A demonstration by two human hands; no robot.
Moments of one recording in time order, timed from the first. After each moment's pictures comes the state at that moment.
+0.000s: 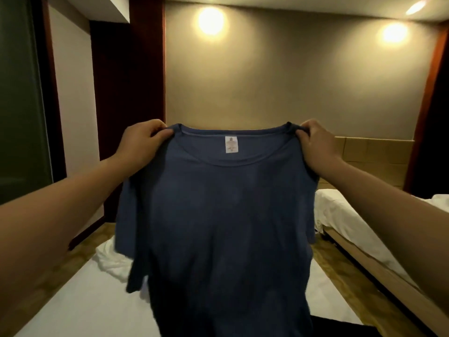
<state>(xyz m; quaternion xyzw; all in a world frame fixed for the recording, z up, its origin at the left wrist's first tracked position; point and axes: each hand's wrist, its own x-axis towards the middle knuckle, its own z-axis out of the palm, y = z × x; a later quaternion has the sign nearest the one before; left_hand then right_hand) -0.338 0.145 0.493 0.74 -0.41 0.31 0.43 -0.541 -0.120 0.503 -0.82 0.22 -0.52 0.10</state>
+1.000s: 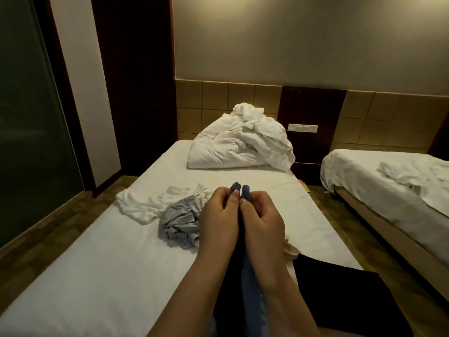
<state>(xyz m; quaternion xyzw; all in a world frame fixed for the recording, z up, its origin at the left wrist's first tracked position) -0.488 0.108 0.305 0.66 -0.26 -0.03 0.70 -0.544 0.067 0.307 -0.70 0.19 -0.44 0.53</state>
